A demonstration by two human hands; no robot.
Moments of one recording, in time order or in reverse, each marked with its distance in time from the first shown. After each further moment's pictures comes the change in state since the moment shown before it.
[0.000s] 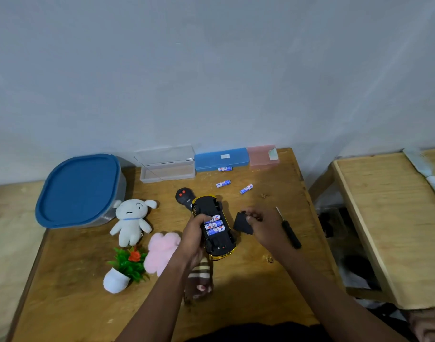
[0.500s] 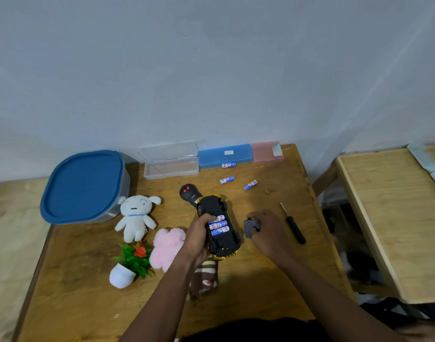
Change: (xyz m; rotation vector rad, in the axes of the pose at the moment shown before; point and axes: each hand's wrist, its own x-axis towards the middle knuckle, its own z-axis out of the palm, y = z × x) left_hand -0.004 -0.004 -0.008 0.009 -0.022 -0.007; right_hand -0.009 0.023 0.008 -0.633 0.026 -0.102
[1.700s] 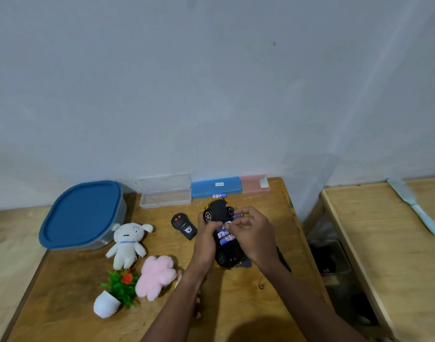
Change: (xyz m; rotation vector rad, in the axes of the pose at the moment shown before) left_hand -0.029 0.011 0.076 0.085 0.022 0.393; right_hand -0.016 -0.069 -0.077 0.599 0.189 -0.105
